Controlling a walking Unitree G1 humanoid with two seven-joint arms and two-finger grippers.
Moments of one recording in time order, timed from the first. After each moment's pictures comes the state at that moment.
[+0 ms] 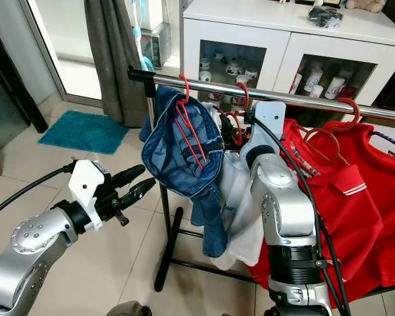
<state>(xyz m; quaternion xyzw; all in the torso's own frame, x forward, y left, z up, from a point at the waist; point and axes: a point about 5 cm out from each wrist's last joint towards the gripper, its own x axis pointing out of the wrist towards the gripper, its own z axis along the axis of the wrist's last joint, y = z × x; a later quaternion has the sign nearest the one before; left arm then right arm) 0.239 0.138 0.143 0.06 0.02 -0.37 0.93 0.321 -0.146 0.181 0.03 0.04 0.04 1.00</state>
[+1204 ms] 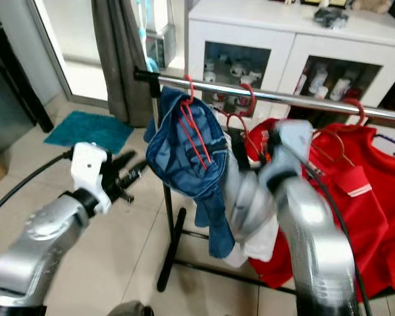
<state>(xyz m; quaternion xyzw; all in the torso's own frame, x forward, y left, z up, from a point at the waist) 0.261 0.135 0.147 0.03 0.03 -0.21 0.98 0.256 -0.167 0.173 0.04 0.02 0.10 0.99</state>
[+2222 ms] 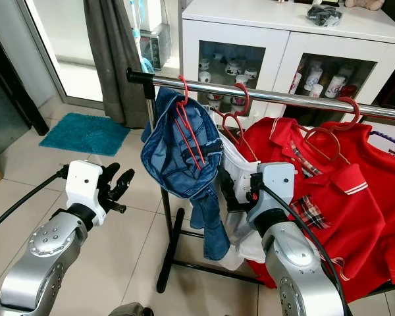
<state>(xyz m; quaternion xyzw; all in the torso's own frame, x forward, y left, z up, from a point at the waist) 0.251 0.147 0.120 0.05 0.06 -0.15 0.99 0.227 -0.151 0.142 0.03 0.07 0.10 0.99</state>
